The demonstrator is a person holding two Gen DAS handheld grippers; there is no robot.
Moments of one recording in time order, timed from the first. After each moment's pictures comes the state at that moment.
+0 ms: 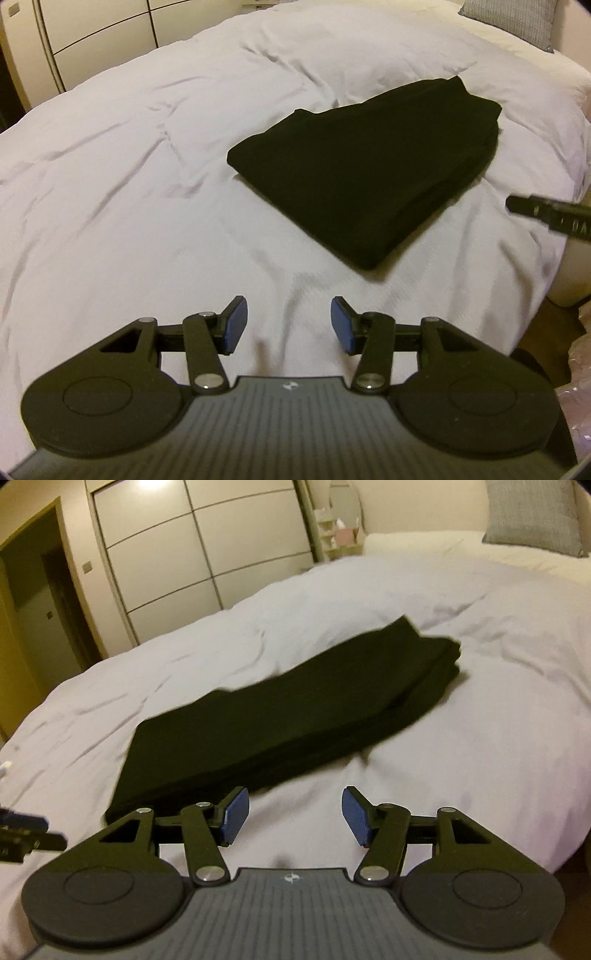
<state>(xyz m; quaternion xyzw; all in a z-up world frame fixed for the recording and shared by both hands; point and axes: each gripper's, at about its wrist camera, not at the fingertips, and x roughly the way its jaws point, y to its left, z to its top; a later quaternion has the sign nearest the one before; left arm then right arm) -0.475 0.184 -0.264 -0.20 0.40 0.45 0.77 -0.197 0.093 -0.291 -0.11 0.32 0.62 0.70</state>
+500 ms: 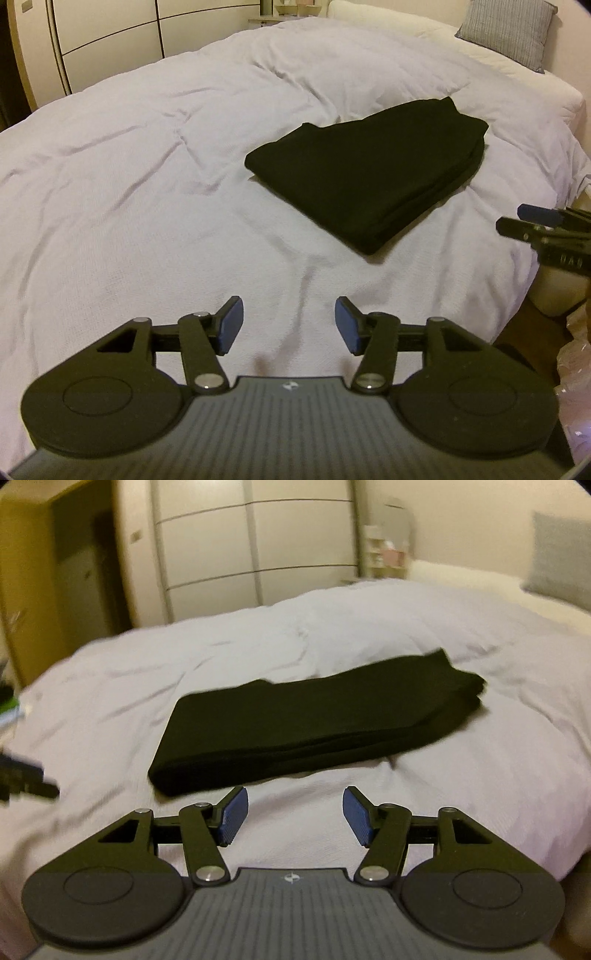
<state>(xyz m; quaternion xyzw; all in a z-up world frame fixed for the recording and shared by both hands) -0.516 0.172 -0.252 -0.20 0.37 0.45 0.79 -0.240 0.080 -0.284 -0.19 0.23 0.67 0.68</state>
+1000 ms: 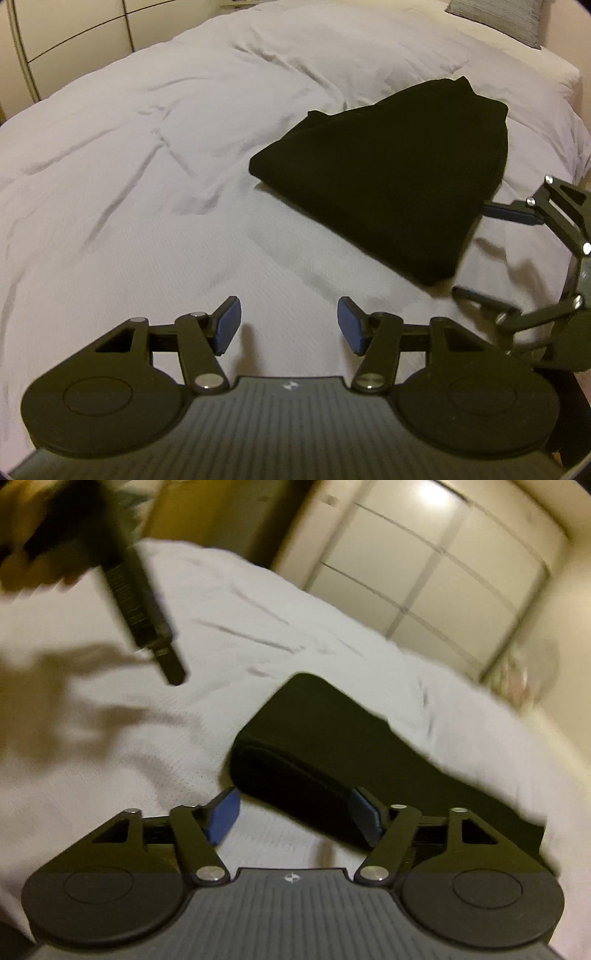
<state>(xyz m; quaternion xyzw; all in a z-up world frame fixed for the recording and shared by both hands) -0.504 0.261 -0.283 -0.19 0.41 0.40 0.80 -0.340 0.141 -0.338 -0.39 -0.04 0.74 0.55</state>
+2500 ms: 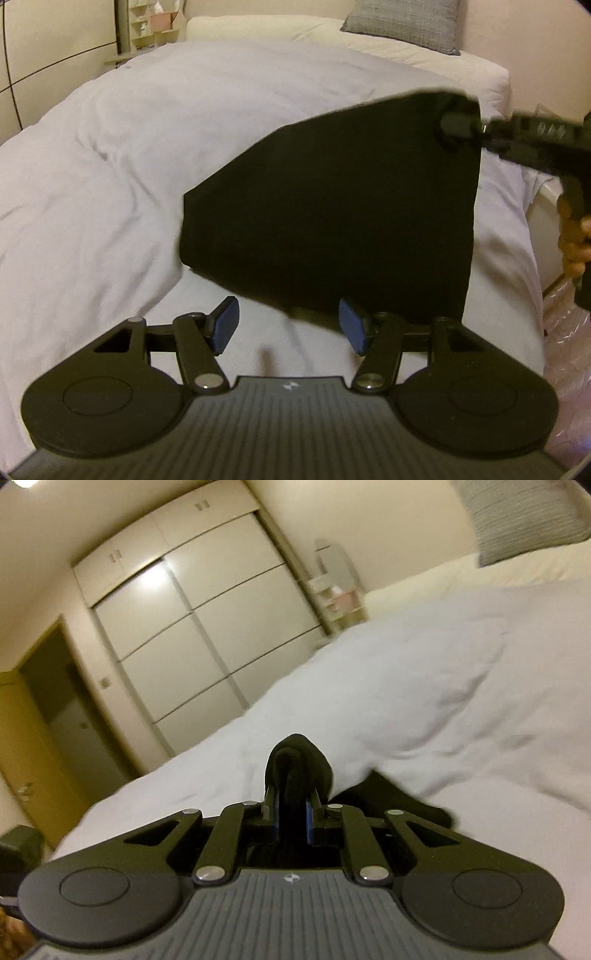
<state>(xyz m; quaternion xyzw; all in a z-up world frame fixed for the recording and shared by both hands) -0.271 0.335 -0.274 -0.13 0.36 0.27 0.88 0.003 0.213 -0.285 0.07 0.32 0.64 0.70</state>
